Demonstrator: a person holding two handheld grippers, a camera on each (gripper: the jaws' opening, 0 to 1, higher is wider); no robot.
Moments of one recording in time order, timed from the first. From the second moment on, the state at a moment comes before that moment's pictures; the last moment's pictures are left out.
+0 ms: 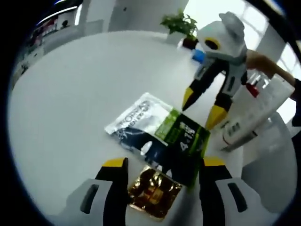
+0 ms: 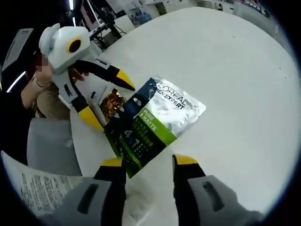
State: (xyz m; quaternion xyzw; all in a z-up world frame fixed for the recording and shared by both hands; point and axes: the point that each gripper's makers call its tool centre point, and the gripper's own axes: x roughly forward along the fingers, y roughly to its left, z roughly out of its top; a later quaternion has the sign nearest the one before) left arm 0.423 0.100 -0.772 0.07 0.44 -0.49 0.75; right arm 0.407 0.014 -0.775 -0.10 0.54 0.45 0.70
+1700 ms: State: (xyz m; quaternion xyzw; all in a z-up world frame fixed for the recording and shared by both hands) left arm 0.414 0.058 -0.727 -0.11 0.40 -0.51 0.75; right arm 0.424 0.043 -0.764 -0.11 0.47 0.49 0.73
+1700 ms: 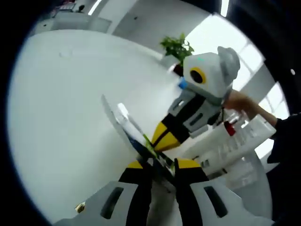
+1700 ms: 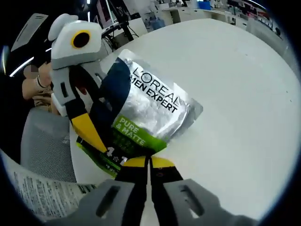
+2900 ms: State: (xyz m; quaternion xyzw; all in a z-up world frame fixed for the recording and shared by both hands) left arm 0.415 0.117 -0.605 -0.09 0.24 -0.45 0.85; right arm 0.416 0.055 -0.619 -0.10 0.33 0.47 0.81
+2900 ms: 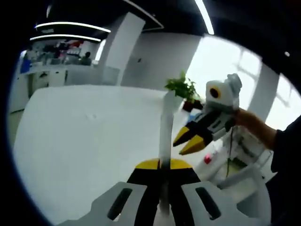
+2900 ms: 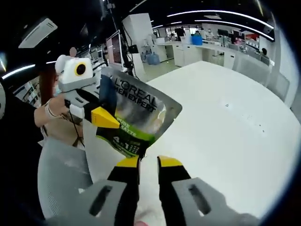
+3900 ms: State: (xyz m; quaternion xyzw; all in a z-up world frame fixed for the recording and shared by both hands) left arm 0.359 0.134 -0.603 -0.11 0.24 -0.44 0.86; right arm 0.309 0.093 -0.578 -0.05 0.24 0.48 0.84
